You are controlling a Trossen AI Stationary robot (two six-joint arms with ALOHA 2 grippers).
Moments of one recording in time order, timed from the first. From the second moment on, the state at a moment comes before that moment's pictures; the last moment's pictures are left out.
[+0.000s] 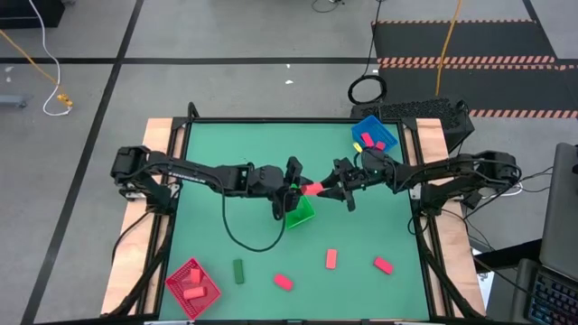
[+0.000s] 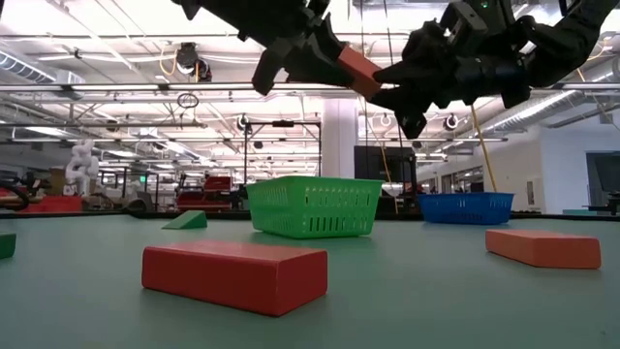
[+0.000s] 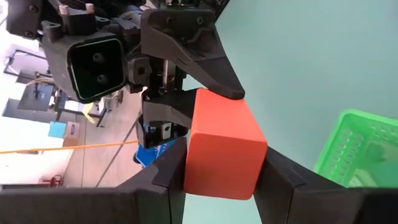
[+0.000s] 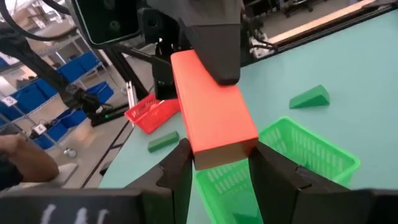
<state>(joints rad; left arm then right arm) -0.05 1.67 1.16 0.04 -0.21 0.96 -0.22 1.29 0.42 0.73 -0.44 0.39</state>
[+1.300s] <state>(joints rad) -0.43 1.35 1.17 -0.69 -0.38 -0.18 -0.23 1.29 0.42 0.50 -0.37 0.20</state>
